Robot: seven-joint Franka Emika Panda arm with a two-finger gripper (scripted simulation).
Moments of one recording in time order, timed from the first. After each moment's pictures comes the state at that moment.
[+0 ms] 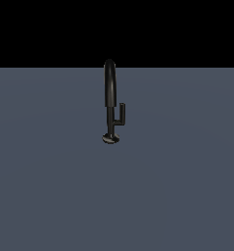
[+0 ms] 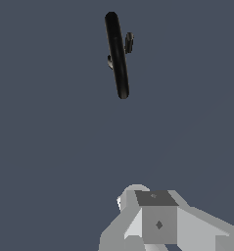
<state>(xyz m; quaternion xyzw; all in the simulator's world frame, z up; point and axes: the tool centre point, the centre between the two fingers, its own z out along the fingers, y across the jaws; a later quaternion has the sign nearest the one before) -0.203 0.009 0.481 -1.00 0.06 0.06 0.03</state>
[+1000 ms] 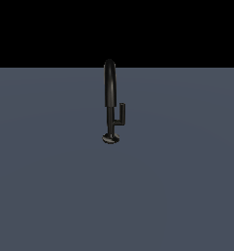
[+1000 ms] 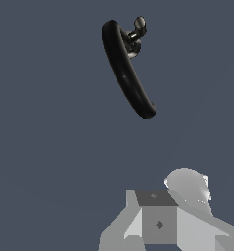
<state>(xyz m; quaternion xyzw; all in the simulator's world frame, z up) -0.089 0.007 0.437 -0.95 0.19 0.20 0.16</state>
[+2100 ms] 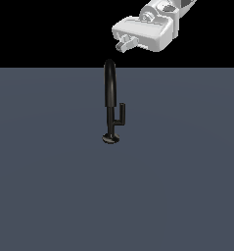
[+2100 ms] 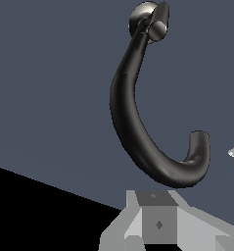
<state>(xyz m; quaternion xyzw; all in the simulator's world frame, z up) 0.024 -0.014 0.339 -0.82 0.34 0.36 0.31</state>
